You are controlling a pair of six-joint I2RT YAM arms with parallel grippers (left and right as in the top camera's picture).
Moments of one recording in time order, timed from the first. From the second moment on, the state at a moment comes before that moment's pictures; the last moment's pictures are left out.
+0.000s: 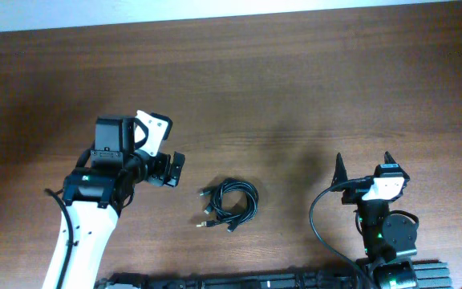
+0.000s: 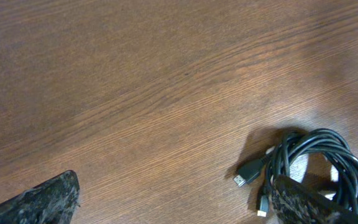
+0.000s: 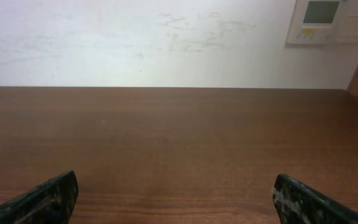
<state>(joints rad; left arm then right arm) -0.14 1.17 0.94 -0.78 0.19 0.21 0.08 0.01 0.01 -0.06 0.13 0.00</state>
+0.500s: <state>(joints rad) -0.14 1.26 1.04 -0.87 0.27 0.26 0.08 0.01 0.01 -0.06 0.13 0.00</state>
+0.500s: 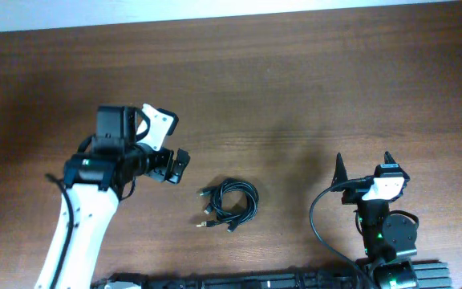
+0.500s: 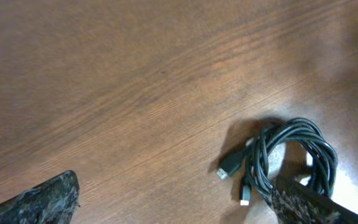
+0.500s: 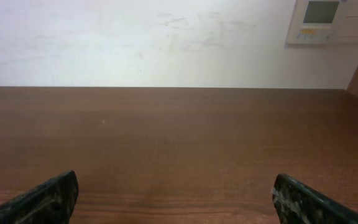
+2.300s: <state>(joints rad) -0.20 1.43 1.16 -0.97 0.39 0.62 0.08 0.01 0.01 -0.06 0.13 0.00</state>
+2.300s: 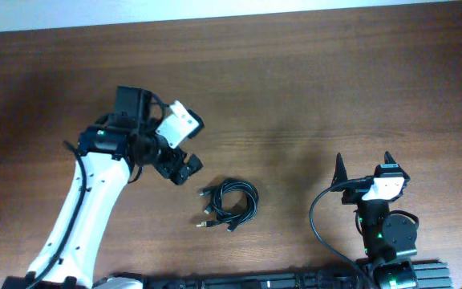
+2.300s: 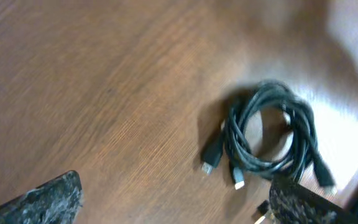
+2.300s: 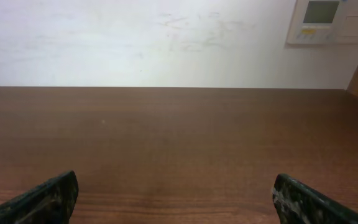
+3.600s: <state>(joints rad) -0.56 1.75 1.16 -0.85 0.38 0.95 0.08 0.01 0.01 -0.06 0.13 0.00</state>
